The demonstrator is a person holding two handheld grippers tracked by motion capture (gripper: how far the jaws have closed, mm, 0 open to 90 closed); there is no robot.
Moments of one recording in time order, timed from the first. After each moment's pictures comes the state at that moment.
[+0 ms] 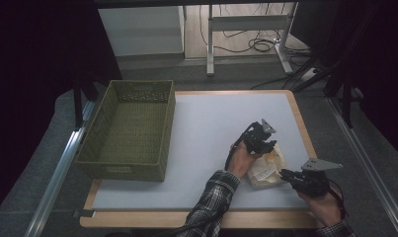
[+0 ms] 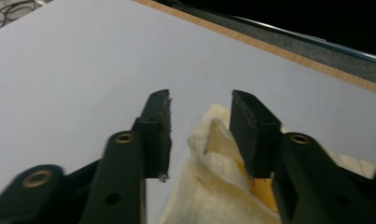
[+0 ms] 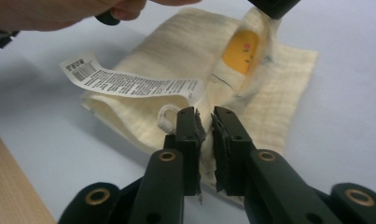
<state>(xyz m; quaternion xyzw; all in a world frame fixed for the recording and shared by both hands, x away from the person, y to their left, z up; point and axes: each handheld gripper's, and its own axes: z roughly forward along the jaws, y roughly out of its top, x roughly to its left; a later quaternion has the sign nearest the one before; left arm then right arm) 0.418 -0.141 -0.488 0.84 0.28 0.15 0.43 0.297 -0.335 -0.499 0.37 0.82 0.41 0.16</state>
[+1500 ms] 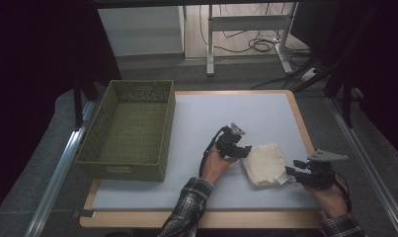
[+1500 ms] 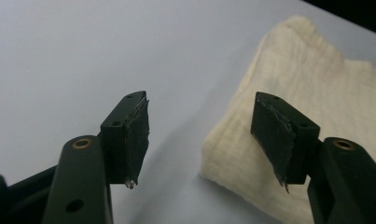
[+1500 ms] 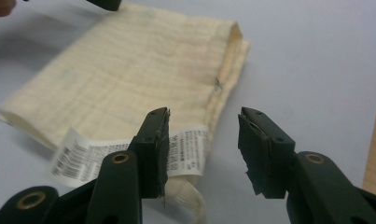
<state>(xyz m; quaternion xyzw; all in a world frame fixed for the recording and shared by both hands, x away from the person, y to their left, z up) 0.410 -0.061 -0.513 0.84 0.34 0.12 0.41 0.321 -0.356 -0.497 0.42 0.81 0.37 0.18</state>
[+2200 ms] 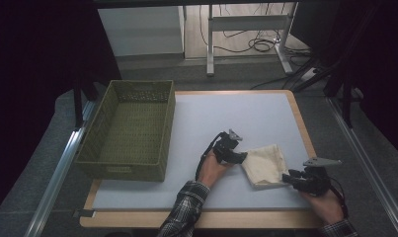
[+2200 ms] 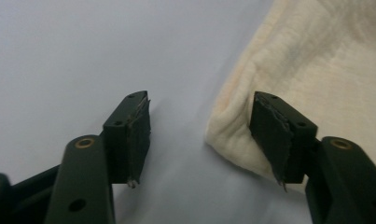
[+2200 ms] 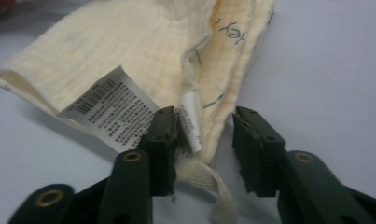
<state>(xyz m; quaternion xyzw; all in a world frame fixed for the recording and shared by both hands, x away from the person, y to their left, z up) 0.406 -0.055 -0.534 0.85 0.34 0.10 0.39 0.314 -0.352 -0.518 0.44 0.81 0.36 0.13</state>
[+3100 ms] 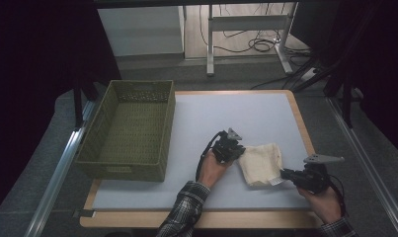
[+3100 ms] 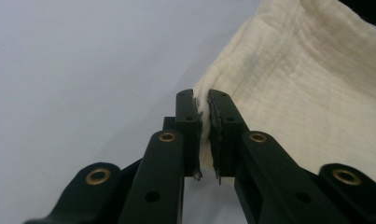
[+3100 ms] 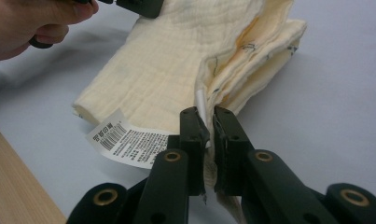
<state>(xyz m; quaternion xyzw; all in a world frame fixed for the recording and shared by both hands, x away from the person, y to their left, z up) 0.396 -0.046 -0.513 0.84 0.32 0.10 0.42 0.309 -0.339 -0.495 0.43 0.80 0.41 0.09</state>
